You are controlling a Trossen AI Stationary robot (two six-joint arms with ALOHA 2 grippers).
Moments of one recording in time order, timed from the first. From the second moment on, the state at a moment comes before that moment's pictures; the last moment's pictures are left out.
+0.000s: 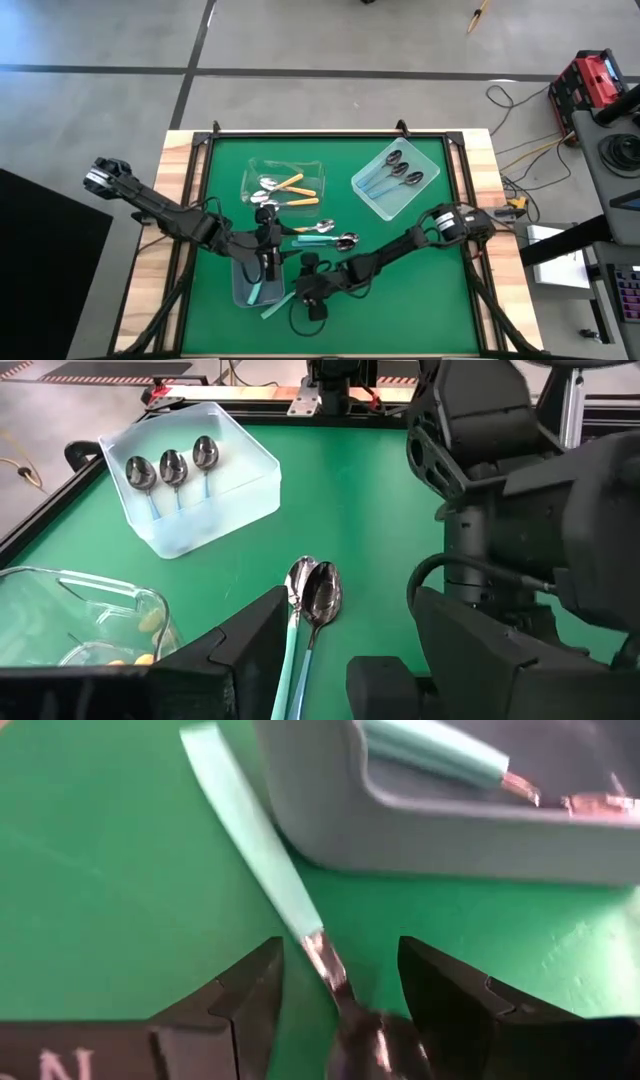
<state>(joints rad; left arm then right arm) -0.45 1.27 0.86 -0.10 -0.54 -0.27 0.36 2.28 1.49 0.12 0.18 0.07</state>
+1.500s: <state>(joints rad) -0.48 1.35 0.86 -0.14 -0.45 -0.38 0.35 2.03 1.51 -0.56 0.07 0.07</state>
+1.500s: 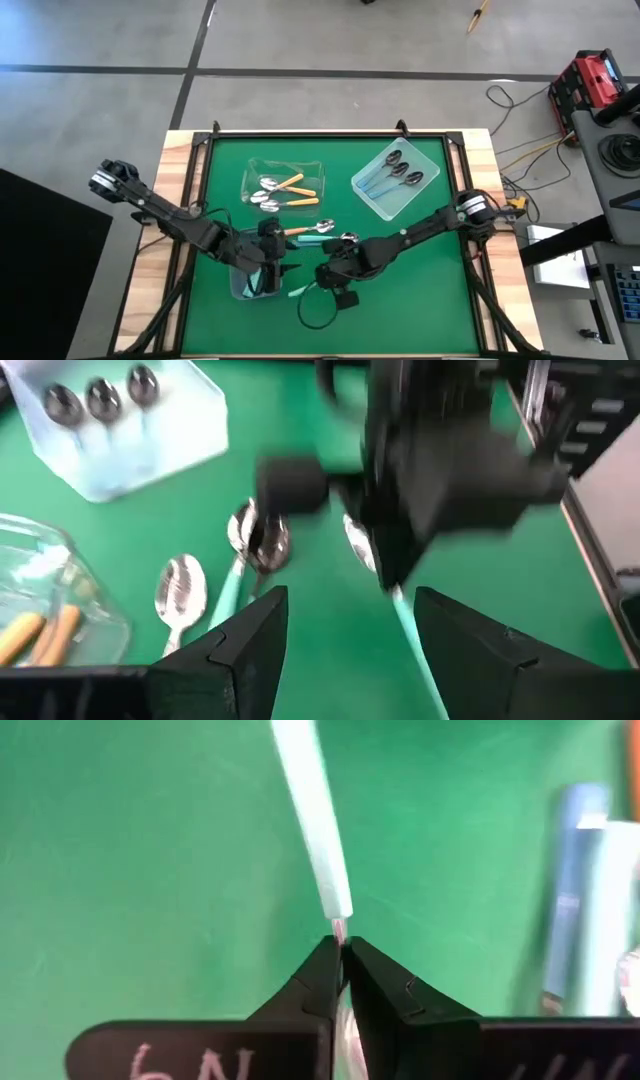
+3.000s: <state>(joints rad) -0.49 1.85 1.20 -0.25 -0.59 -0.28 0.40 1.94 1.52 -0.74 0.31 0.20</state>
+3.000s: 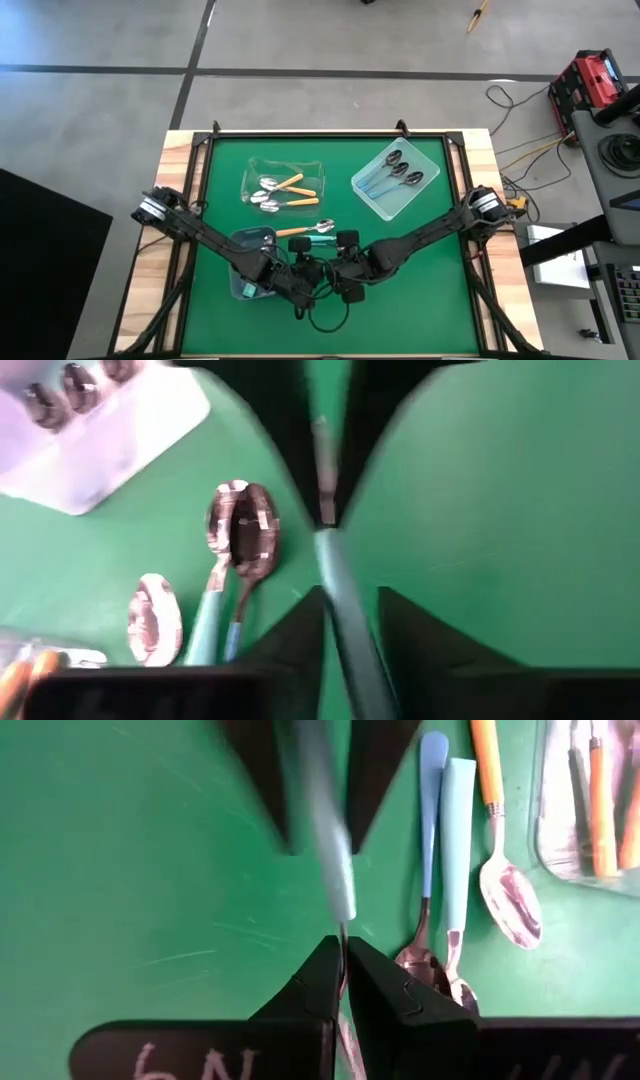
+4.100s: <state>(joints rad) -0.63 1.82 1.60 -1.29 -0.67 -0.84 0.36 1.65 1.53 -0.79 0.38 -0.01</state>
